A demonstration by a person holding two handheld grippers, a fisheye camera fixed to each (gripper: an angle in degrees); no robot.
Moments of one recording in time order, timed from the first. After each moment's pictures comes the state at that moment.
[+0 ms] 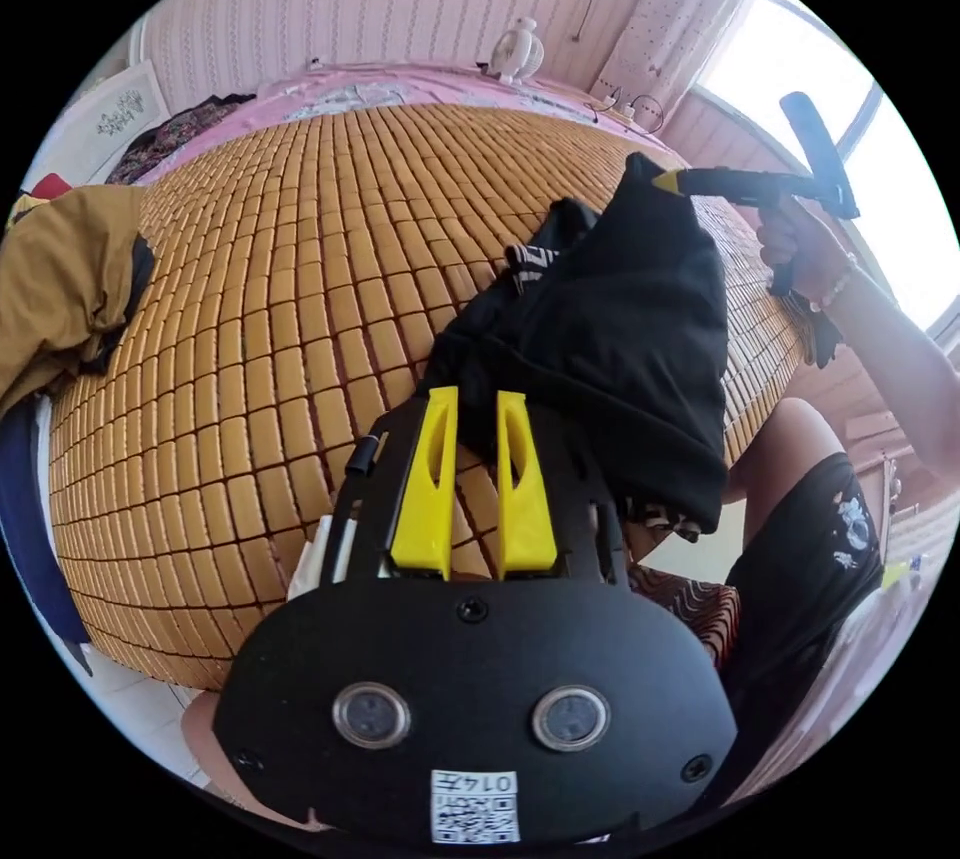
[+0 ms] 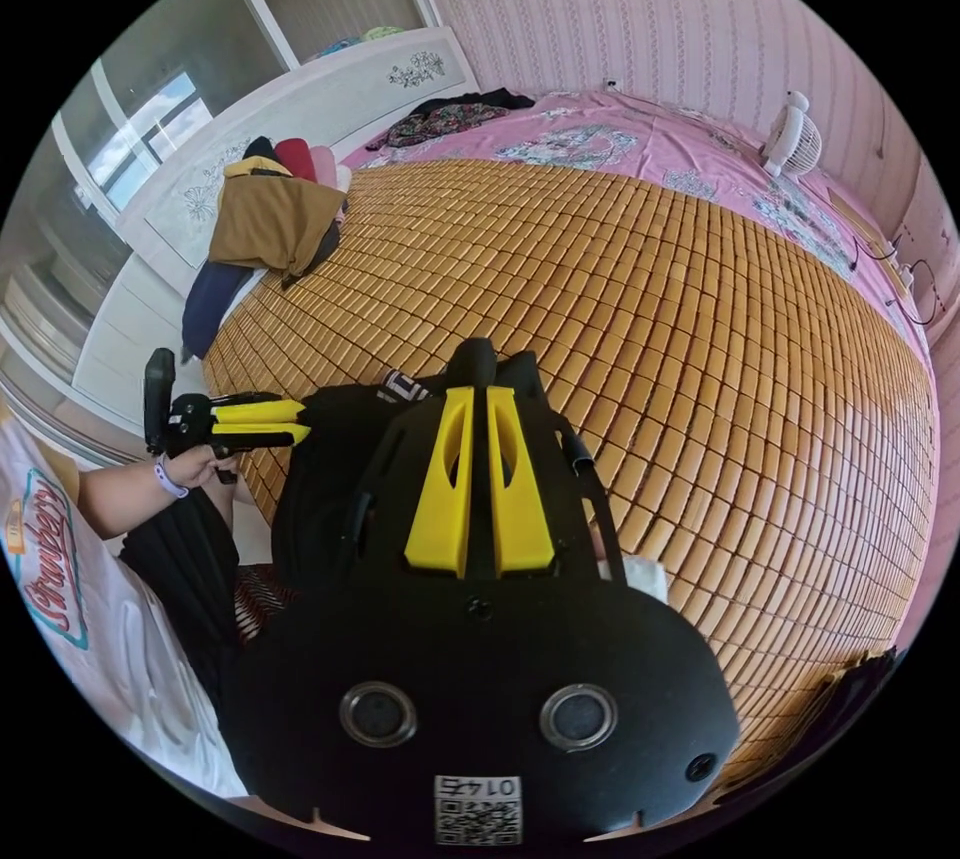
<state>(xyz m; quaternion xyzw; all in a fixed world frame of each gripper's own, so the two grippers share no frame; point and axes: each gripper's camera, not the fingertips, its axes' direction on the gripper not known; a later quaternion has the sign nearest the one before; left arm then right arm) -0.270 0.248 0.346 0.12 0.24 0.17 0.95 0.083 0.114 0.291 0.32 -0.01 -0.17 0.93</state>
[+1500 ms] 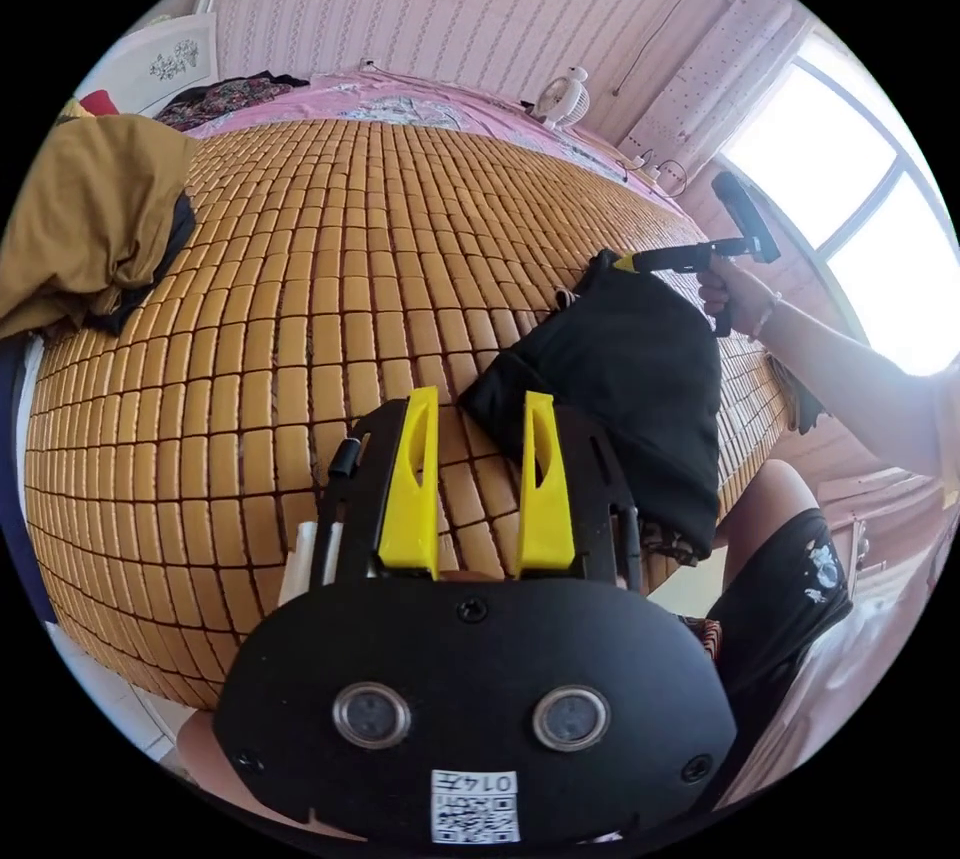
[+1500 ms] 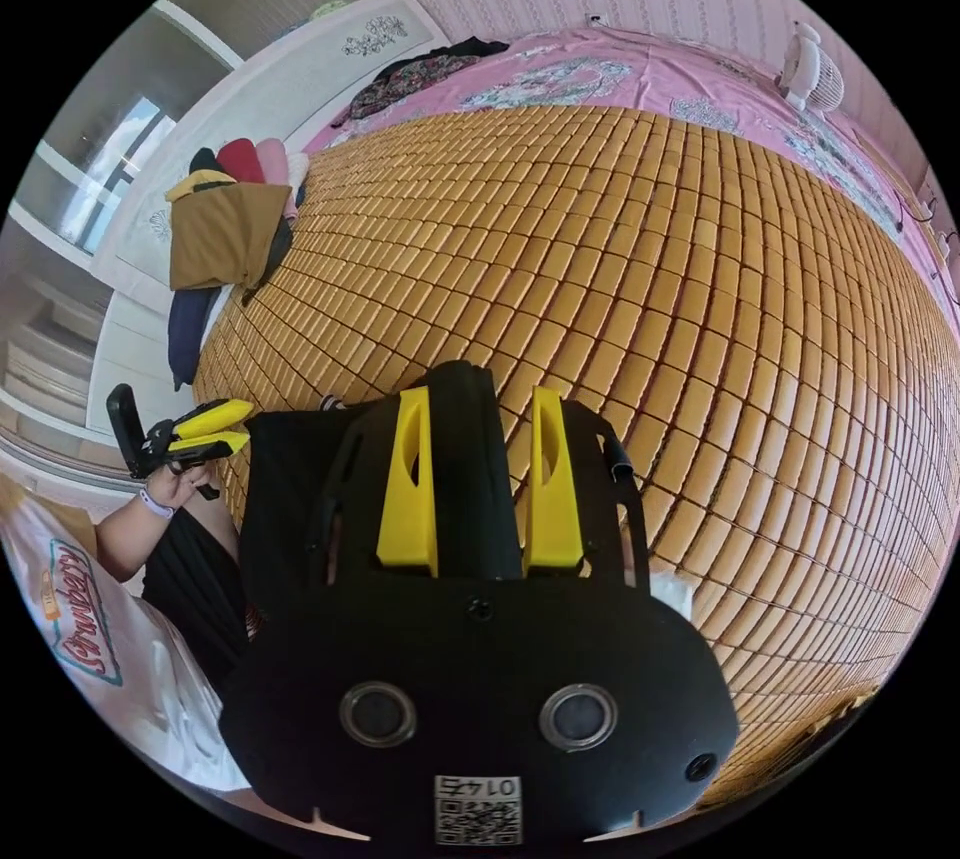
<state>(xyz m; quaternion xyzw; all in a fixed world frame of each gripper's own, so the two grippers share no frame) -0.271 0.203 0.362 0.12 0.29 0.10 0.94 0.094 0.028 0.304 0.24 -0.04 -0.15 0.96</state>
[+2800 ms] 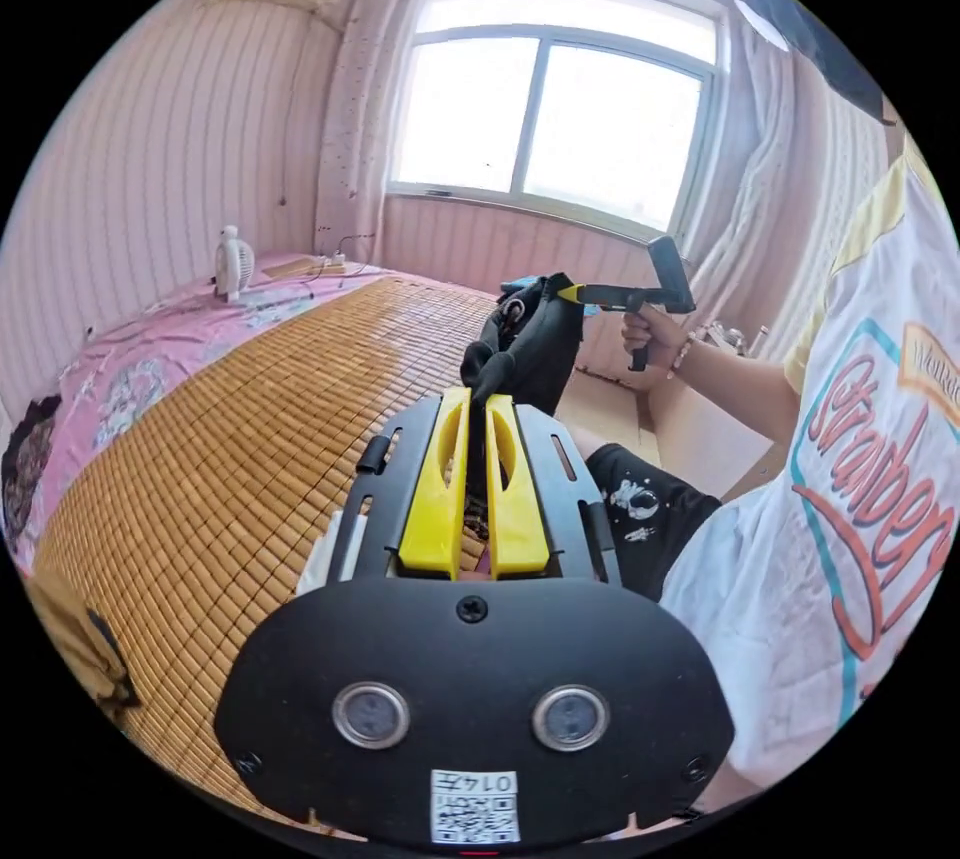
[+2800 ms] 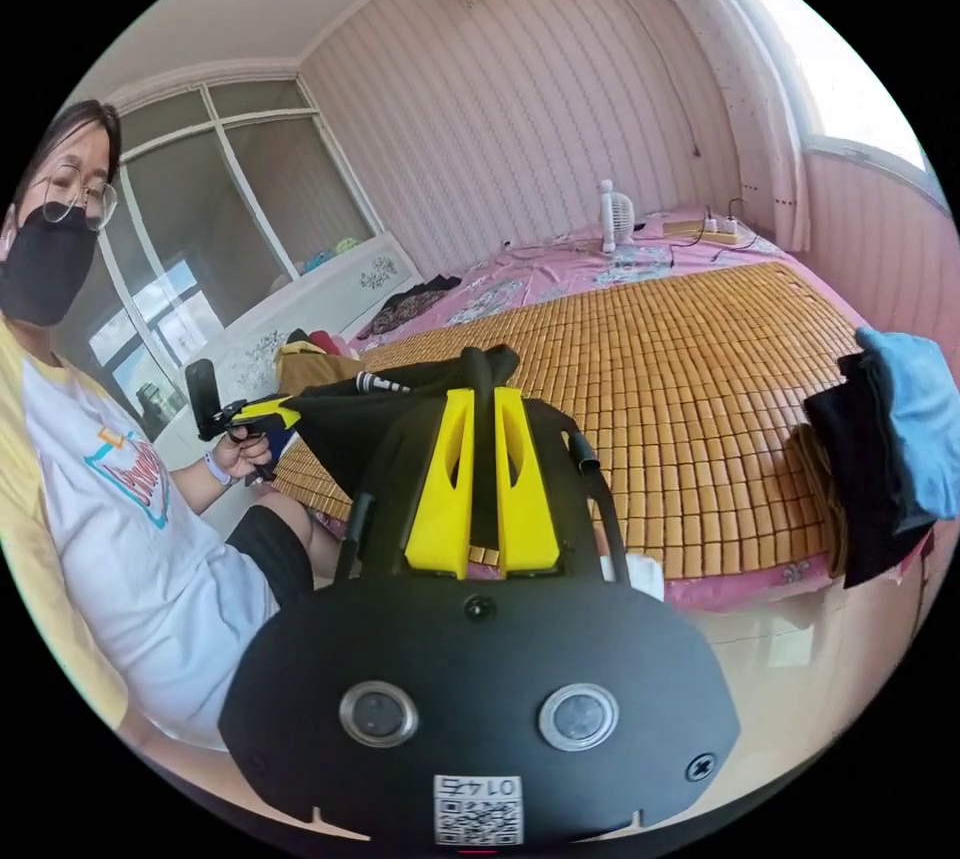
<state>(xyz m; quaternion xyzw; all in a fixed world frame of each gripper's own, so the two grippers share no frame) -0.095 0.336 0.086 0.31 0.42 0.44 0.73 0.217 0.620 0.265 0.56 -0.09 -0.03 0.82</state>
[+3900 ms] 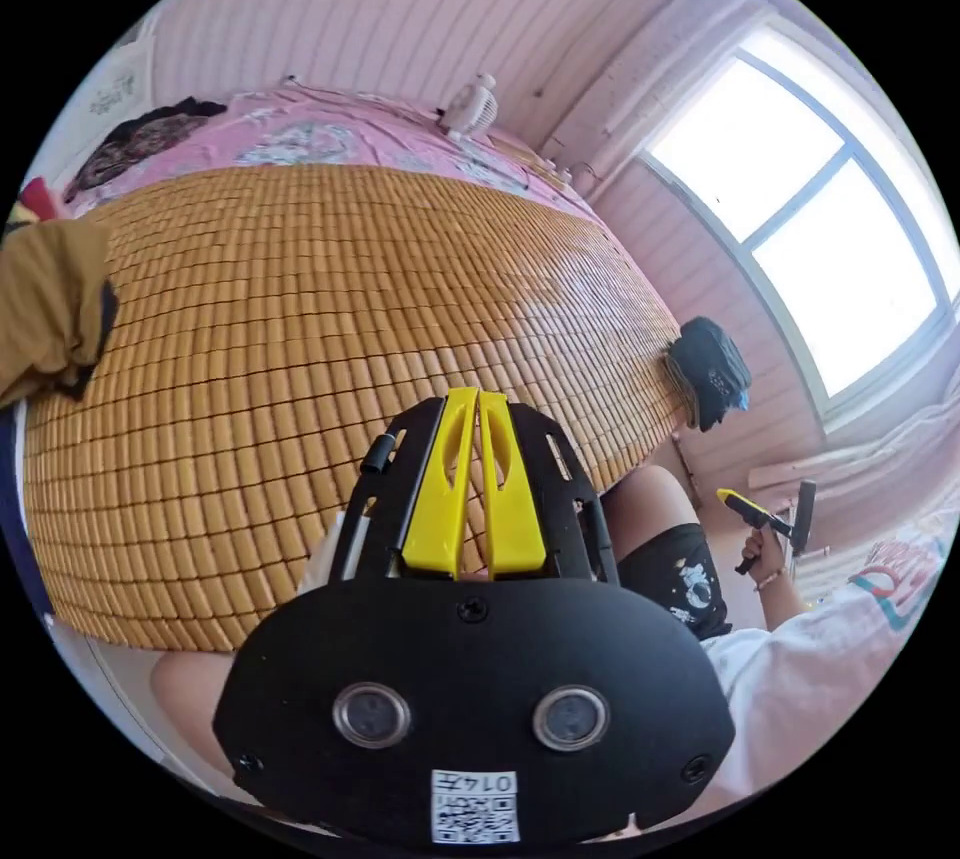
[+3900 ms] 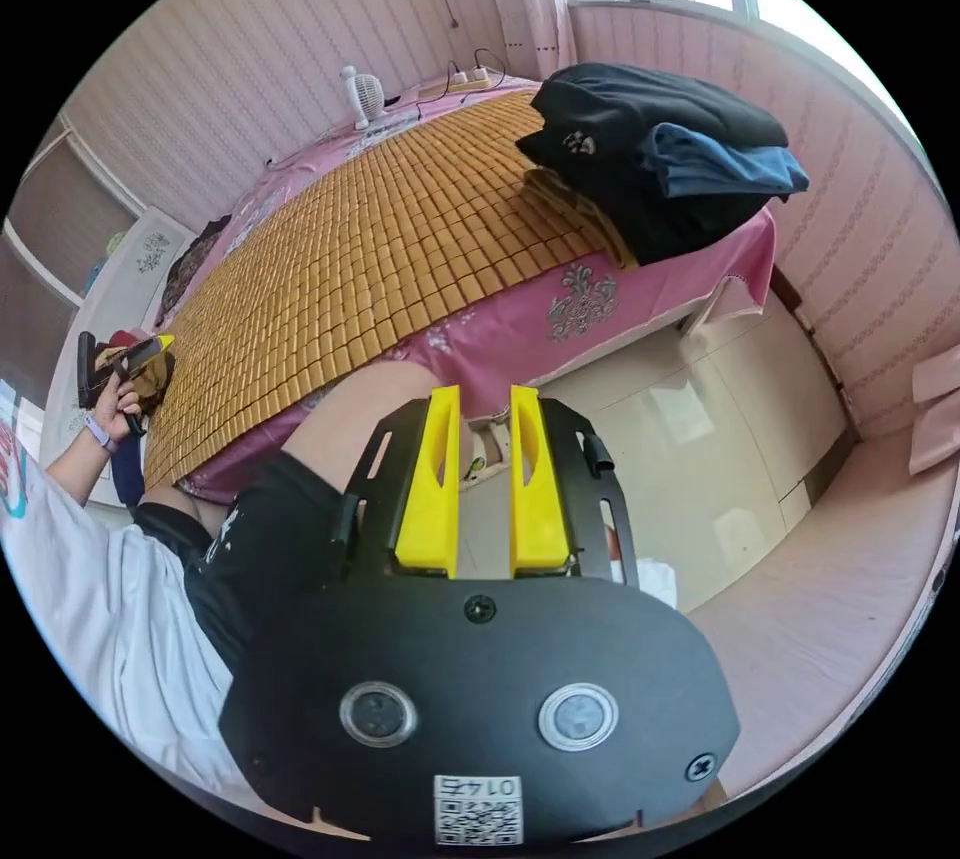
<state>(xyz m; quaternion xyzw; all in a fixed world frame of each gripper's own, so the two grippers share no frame) -0.265 0.310 0.166 0.15 0.37 0.09 0.91 0.247 0.668 0.438 0.38 0.00 0.25 0.89</state>
